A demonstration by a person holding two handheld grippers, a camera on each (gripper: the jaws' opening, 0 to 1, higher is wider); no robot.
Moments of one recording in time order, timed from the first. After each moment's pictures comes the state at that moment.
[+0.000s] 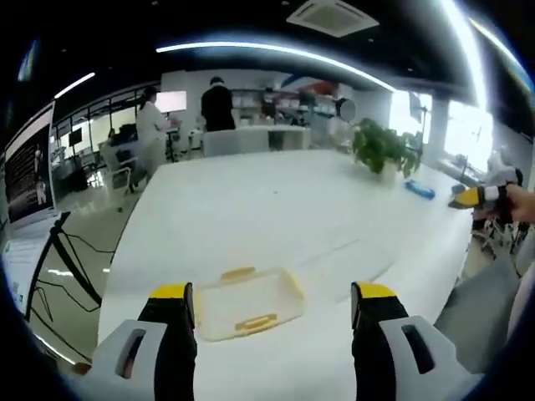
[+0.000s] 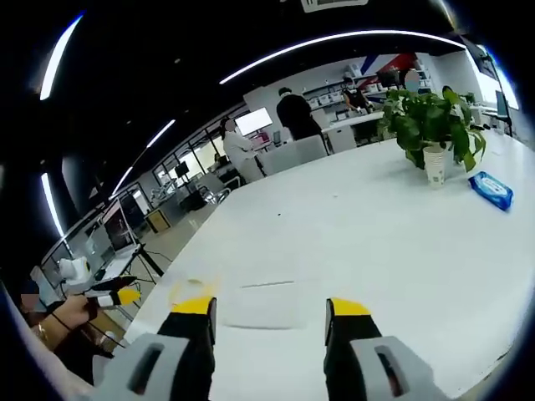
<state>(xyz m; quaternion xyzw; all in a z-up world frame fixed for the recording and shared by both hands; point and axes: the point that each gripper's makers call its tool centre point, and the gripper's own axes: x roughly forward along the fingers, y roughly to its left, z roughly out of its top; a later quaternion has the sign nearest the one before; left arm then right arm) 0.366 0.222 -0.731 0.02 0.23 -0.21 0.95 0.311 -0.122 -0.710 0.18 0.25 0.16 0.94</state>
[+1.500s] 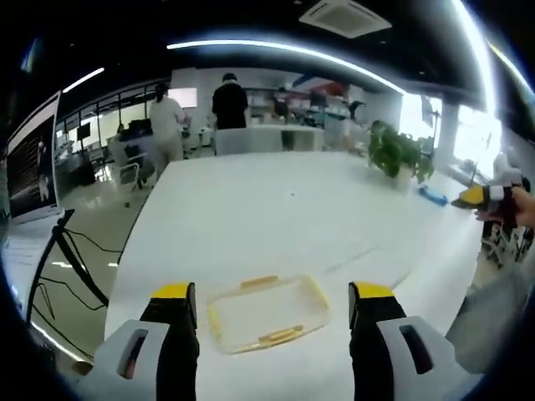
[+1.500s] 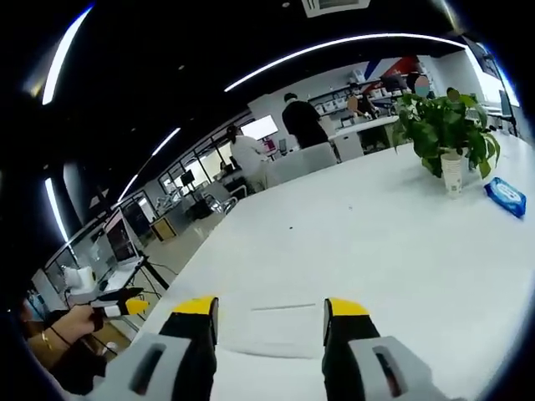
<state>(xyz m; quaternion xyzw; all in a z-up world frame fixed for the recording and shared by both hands) 0.393 0.242 -0.730 0.01 0.24 -0.18 0.95 0.357 -0.088 -0.700 0.19 0.23 0.18 0.94</state>
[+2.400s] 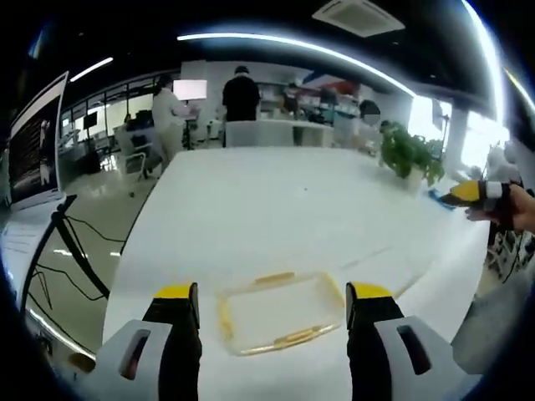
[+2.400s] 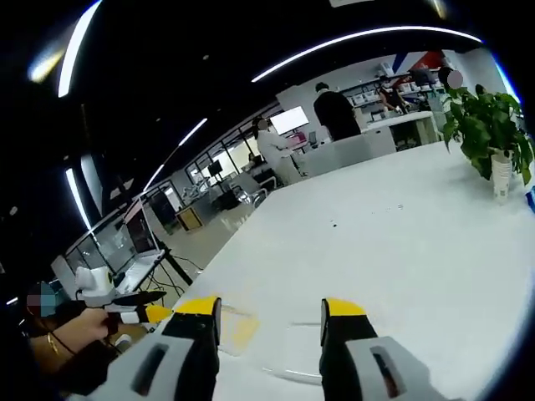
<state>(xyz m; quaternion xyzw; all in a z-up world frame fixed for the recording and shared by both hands) 0.411 0.262 -0.747 -0.01 0.25 -0.16 0.95 0.402 -0.009 -0.705 0.19 0.23 0.26 0.92</state>
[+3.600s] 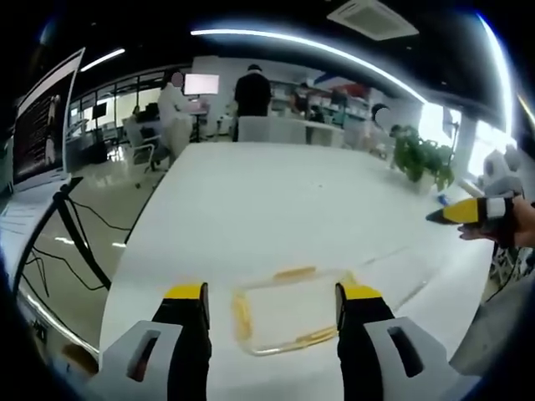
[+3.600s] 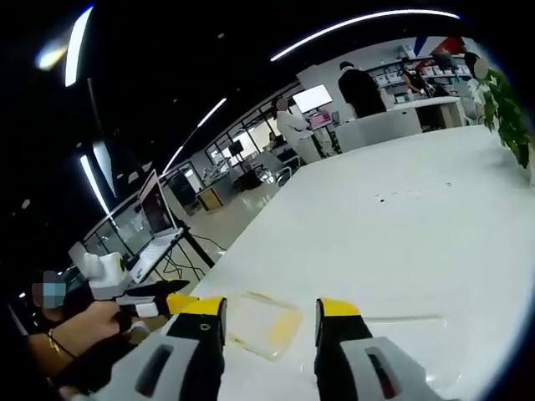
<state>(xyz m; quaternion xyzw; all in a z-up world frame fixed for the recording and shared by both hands) 0.424 0.286 -0.771 -0.03 0.26 -0.15 0.95 0.412 0.086 -0.737 0.18 0.27 0.32 0.89</state>
